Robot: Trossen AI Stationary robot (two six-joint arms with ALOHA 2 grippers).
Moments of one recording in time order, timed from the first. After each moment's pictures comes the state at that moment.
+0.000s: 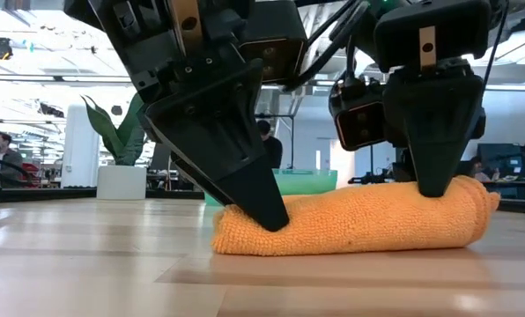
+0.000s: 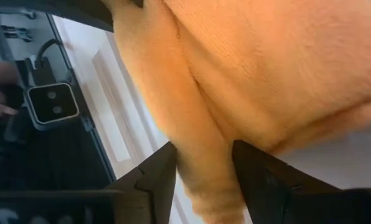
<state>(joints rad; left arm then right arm) -0.46 2.06 1.26 -0.18 -0.09 -0.61 0.28 1.81 0.87 -0.06 -0.51 0.88</state>
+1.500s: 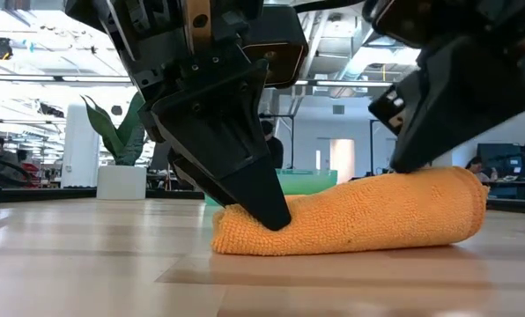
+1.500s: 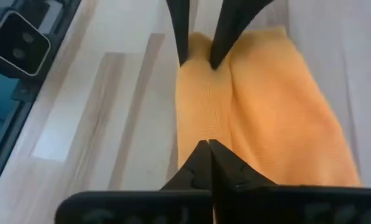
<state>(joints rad) -0.45 2.06 1.25 -0.17 -0.08 -0.66 0.55 1.71 0.85 0.03 0.13 0.31</state>
